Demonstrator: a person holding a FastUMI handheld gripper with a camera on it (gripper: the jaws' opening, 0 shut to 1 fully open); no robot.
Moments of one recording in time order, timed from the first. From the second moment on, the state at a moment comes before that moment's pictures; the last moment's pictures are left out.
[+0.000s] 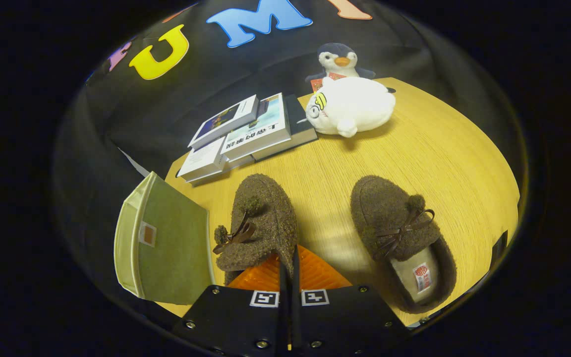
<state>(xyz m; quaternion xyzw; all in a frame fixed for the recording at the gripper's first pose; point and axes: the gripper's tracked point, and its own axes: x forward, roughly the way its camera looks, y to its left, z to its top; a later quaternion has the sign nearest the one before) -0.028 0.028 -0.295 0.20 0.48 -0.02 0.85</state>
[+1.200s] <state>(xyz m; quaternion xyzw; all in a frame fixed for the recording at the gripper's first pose) 0.029 0.202 -0.170 0.25 0.44 0.08 0.86</state>
